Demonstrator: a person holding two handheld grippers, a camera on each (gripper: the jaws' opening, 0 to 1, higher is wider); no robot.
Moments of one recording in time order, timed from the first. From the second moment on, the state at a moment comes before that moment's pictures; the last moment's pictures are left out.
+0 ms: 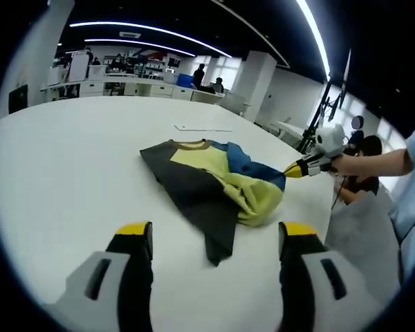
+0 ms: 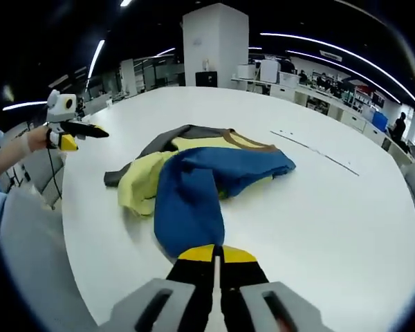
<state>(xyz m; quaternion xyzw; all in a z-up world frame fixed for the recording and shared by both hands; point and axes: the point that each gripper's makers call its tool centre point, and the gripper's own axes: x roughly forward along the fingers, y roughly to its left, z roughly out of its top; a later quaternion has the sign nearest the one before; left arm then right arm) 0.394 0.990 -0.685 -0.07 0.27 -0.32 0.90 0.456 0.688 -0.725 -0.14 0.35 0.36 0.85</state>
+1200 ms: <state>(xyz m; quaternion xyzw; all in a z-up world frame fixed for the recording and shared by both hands) 0.400 0.986 -0.698 -0.07 0.29 -0.32 0.90 0.473 0.471 -0.706 -0.11 0.40 0.17 0.89</state>
